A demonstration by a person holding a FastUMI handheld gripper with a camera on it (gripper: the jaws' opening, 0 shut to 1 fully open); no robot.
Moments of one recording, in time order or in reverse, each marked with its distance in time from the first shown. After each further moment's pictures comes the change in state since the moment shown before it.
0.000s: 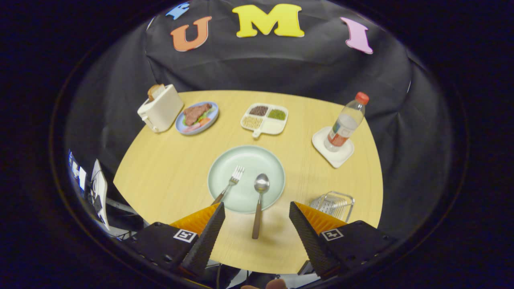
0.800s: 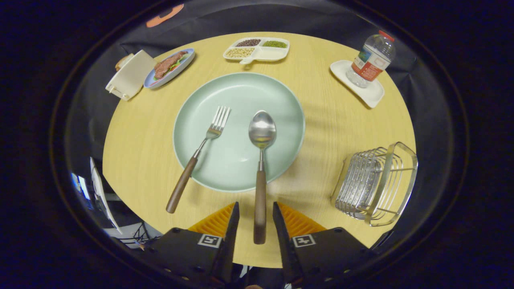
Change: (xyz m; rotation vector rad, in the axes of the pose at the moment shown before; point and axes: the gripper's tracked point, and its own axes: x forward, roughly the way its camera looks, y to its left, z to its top) arm 0.092 0.001 -0.068 0.100 0.333 0.002
